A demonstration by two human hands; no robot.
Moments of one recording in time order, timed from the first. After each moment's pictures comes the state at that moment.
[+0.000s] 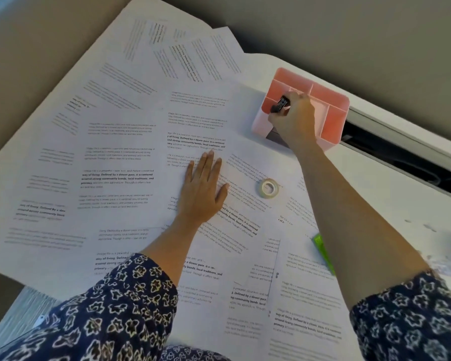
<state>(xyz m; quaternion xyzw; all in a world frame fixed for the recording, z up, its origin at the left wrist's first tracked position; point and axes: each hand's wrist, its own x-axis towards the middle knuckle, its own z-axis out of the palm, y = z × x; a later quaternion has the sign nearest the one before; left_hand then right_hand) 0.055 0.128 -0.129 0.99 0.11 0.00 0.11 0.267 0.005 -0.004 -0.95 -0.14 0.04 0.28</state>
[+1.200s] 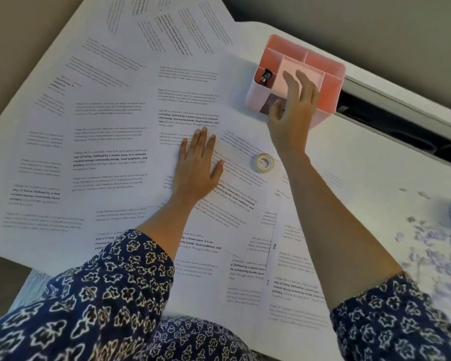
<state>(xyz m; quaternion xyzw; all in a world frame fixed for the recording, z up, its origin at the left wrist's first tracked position) 0.054 0.129 -0.128 0.99 0.11 -0.01 0.13 0.209 -0.016 -0.031 -0.92 -0.13 -0.17 0.32</state>
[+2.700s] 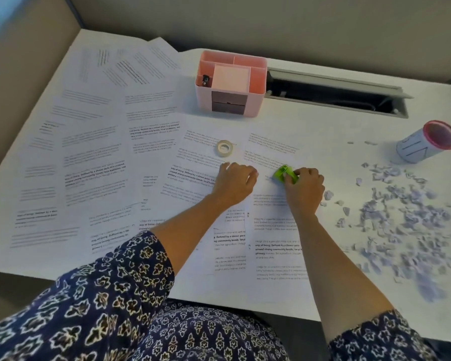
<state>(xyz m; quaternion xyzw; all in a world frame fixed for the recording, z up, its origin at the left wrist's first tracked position) 0.033 -0.034 -0.059 0.96 -0.06 -0.04 0.25 0.048 -0.220 -0.075 -0.97 0.13 -0.03 0.18</state>
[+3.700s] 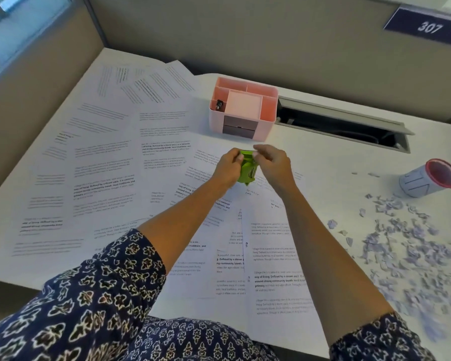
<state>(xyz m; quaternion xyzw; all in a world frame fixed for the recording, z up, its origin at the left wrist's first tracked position) 0.093 0.002 -0.016 0.77 0.18 -0.10 0.60 0.114 -0.121 0.005 -0.86 -0.02 0.08 0.51</state>
